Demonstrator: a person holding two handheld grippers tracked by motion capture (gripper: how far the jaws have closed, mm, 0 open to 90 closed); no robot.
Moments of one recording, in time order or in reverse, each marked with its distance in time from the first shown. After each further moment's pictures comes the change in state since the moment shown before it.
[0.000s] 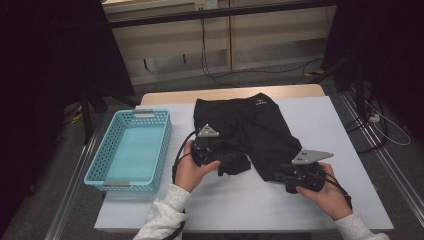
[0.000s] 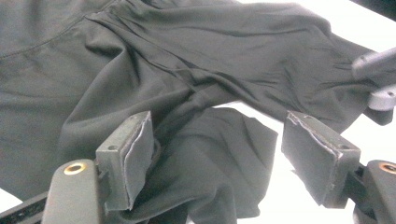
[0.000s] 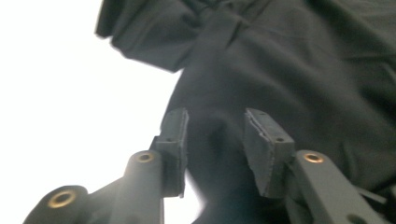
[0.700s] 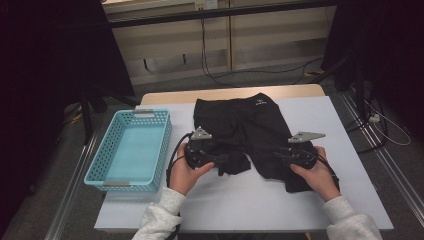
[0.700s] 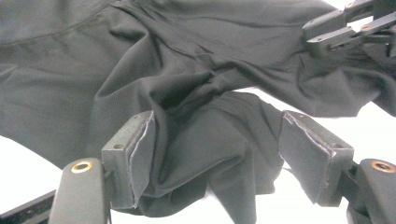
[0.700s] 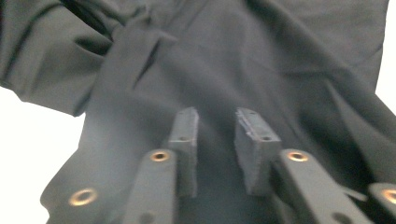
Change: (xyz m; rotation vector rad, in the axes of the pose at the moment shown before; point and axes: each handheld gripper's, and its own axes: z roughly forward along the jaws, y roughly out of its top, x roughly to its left) left arm 0.008 -0.012 -0.011 0.000 0.032 -0.027; right arm -0.049 0.018 0.038 -0.008 -0.101 0.116
